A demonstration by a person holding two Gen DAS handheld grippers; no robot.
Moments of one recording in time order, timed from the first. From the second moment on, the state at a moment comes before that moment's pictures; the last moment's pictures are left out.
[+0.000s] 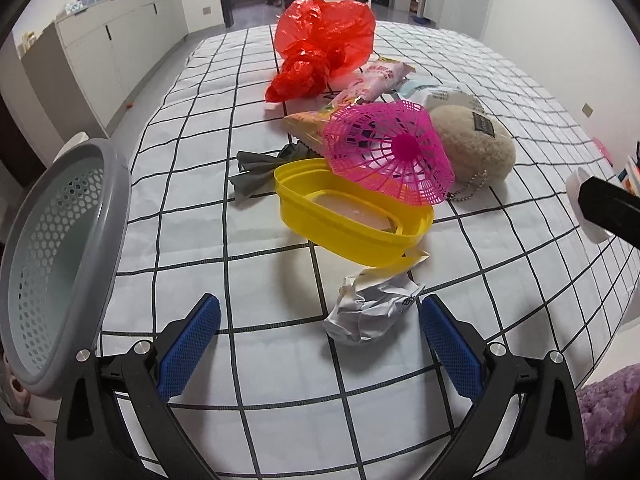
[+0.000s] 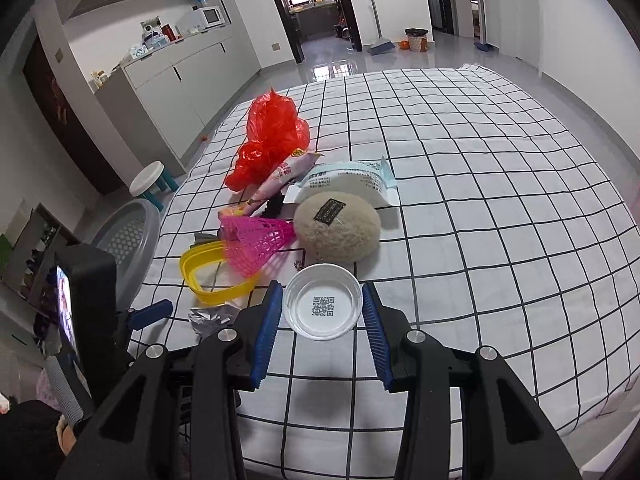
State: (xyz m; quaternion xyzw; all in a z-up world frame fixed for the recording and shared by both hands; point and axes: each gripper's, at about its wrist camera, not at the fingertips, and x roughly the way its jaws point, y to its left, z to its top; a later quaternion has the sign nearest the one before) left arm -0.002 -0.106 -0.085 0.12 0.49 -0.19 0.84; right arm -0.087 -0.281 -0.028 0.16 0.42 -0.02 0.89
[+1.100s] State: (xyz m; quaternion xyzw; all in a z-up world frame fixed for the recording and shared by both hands) left arm -0.017 -0.109 -0.077 0.12 0.46 -0.21 0.85; right arm -0.089 -0.284 -0.030 0.16 0.42 -0.02 0.89
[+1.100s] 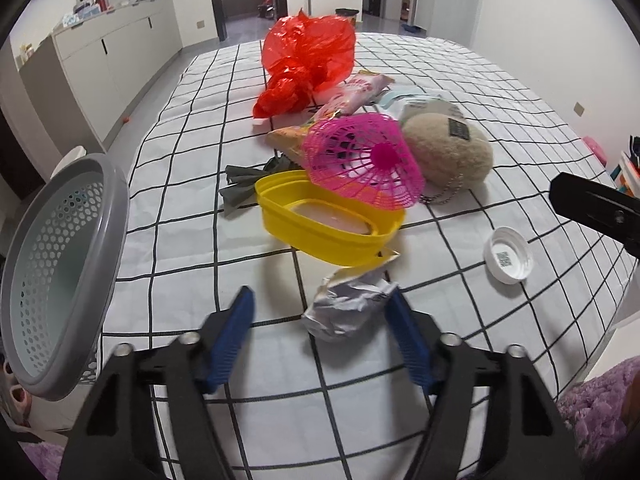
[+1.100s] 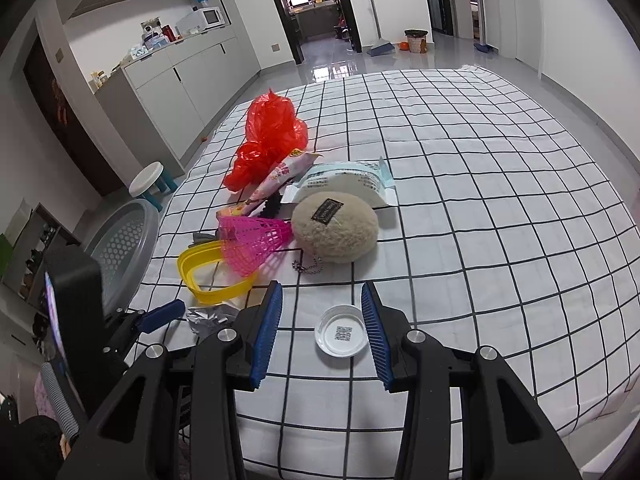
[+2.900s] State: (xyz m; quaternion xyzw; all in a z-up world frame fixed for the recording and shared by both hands) left arm 0.009 0.113 0.012 0.06 0.39 -0.02 0.92; right arm -0.015 -0.095 -0.005 0.06 0.42 0.16 0.89
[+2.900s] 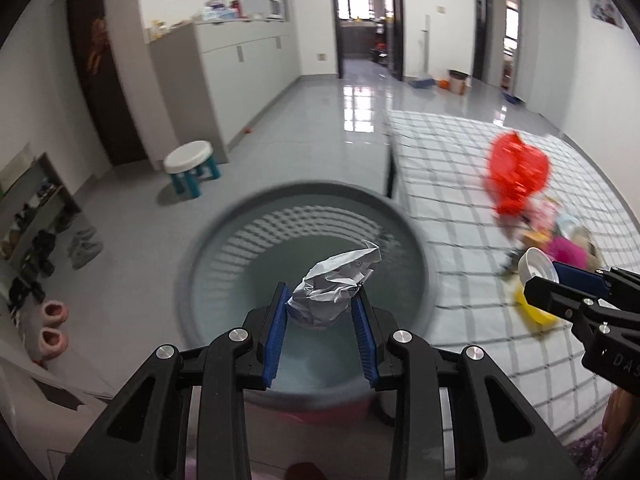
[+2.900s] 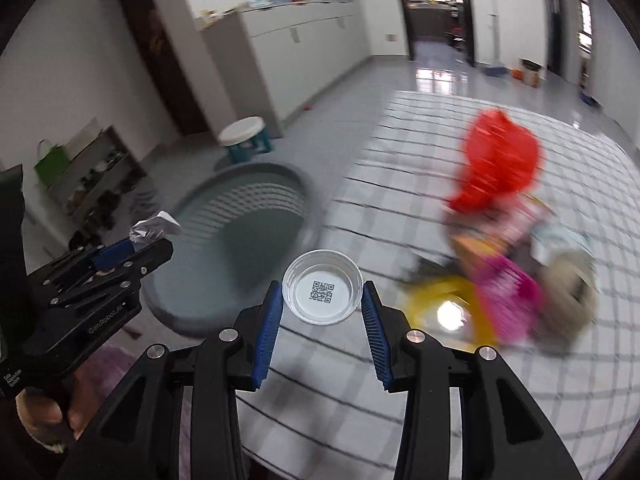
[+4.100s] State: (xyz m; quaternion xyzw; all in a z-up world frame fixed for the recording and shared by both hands) left arm 0.061 0.185 -0.024 0.03 0.45 0.03 0.89; right arm 0.065 0.004 -0.028 0.03 0.46 0.22 0.86
